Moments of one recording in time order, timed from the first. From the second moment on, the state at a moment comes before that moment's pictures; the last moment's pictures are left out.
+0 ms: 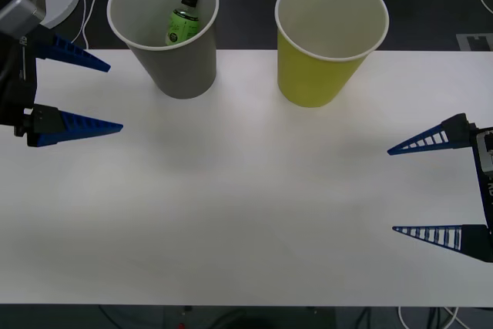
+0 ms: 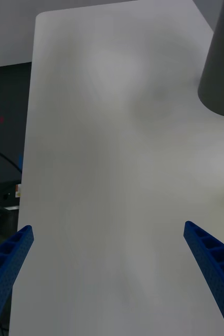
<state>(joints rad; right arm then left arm) 0.22 -1.10 -0.28 -2.18 1.25 -1.20 -0.30 -0.32 1.30 0.06 -2.01 -1.27 -1.21 0.84</state>
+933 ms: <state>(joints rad) 0.22 -1.10 -0.28 -2.18 1.25 -1.20 -0.30 0.08 1.19 0.35 -2.20 -1.26 -1.28 0.55</state>
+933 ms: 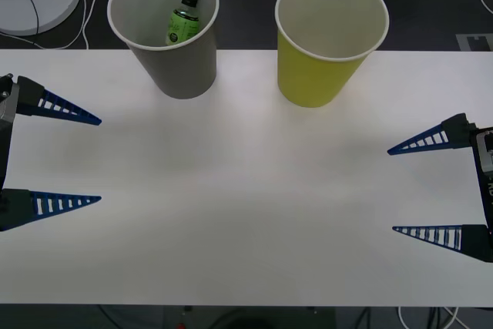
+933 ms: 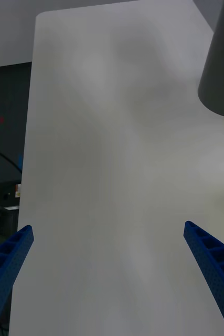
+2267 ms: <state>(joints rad) 0.22 -1.10 -0.28 -2.18 1.25 -1.20 -0.30 0.17 1.15 0.40 -2.22 -1.21 -1.32 0.45</state>
